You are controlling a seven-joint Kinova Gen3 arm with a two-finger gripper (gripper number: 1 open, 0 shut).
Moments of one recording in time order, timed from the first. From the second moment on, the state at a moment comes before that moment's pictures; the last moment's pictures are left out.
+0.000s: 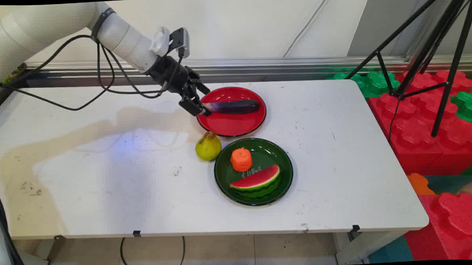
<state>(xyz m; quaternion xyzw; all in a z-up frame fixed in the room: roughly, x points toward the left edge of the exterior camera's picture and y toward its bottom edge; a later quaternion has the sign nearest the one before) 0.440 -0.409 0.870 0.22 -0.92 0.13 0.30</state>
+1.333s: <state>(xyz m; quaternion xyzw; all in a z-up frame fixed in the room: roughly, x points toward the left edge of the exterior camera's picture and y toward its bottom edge) 0.424 -0.518 0.804 0.26 -0.92 0.12 0.28</state>
